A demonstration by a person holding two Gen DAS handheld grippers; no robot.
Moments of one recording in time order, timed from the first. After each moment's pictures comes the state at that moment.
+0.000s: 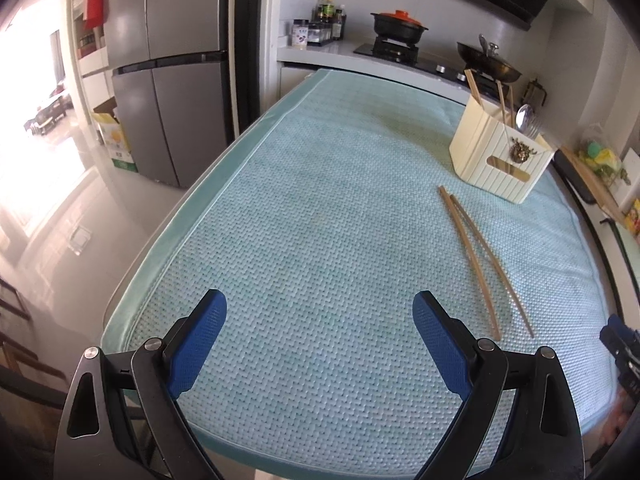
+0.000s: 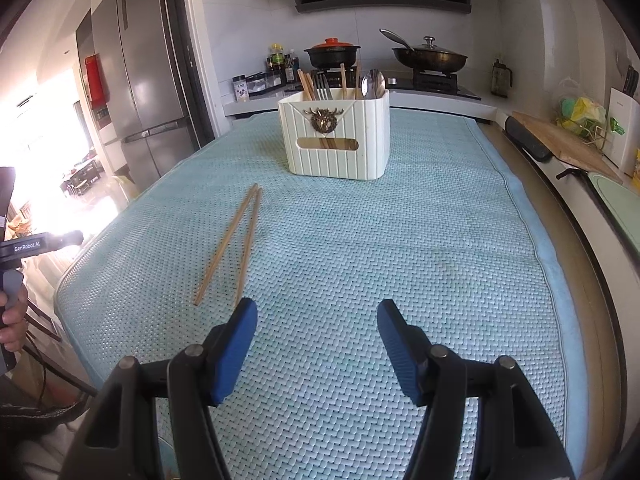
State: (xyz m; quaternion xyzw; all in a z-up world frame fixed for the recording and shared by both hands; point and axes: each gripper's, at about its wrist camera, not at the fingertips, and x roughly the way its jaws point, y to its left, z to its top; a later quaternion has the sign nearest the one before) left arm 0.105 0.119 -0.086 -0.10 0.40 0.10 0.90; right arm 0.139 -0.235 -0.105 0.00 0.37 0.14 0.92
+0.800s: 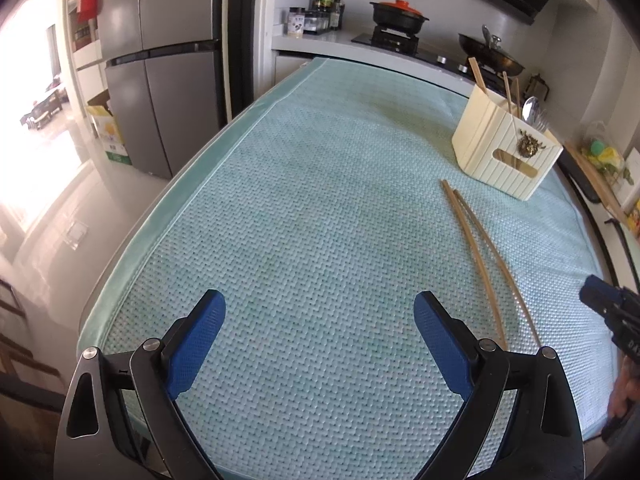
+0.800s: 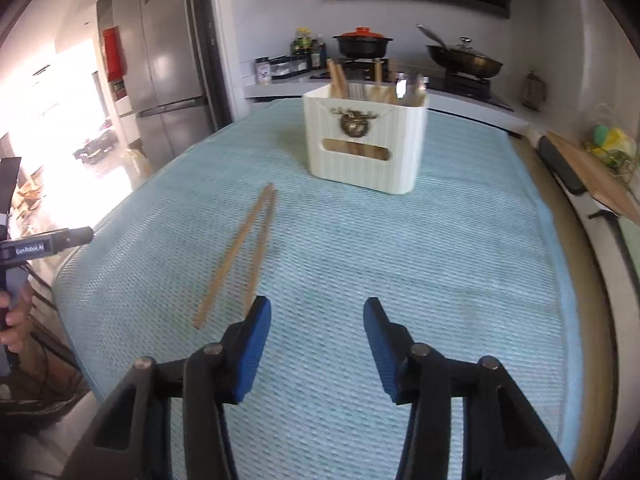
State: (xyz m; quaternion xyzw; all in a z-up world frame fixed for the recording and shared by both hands) left arm 0.130 0.113 -0.108 -0.11 0.42 0.10 0.90; right arm 0.212 -0.183 -0.104 -0.04 0.40 0.21 0.89
